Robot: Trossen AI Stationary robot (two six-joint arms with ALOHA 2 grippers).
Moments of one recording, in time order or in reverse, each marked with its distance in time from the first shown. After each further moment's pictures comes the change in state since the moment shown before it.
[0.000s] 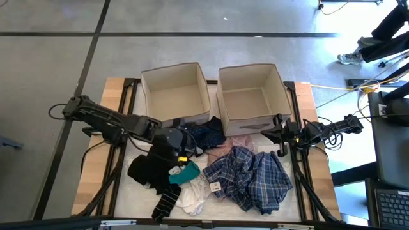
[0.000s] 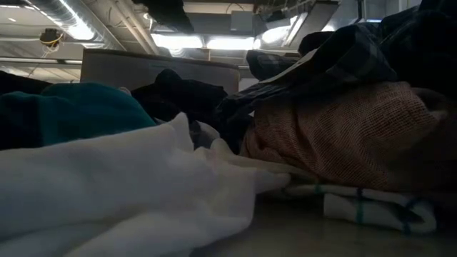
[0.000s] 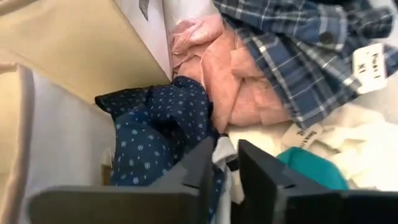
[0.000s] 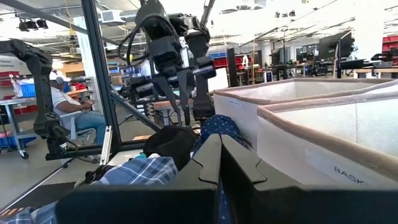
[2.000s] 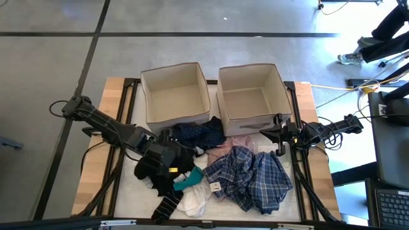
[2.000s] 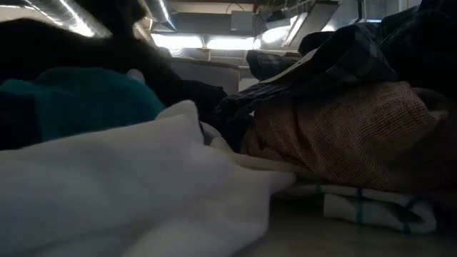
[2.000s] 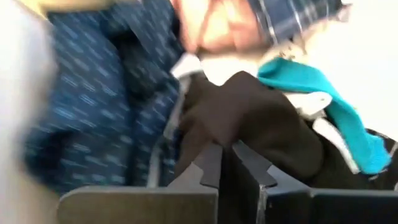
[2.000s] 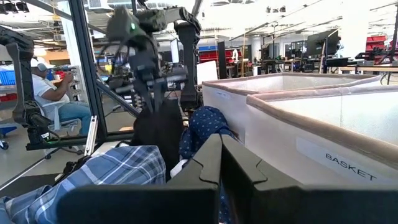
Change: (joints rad) left arm -0.150 -0.005 -0.027 -0.219 -0.040 -0.214; right arm 0.000 0.000 0.000 -0.037 0.045 -0.029
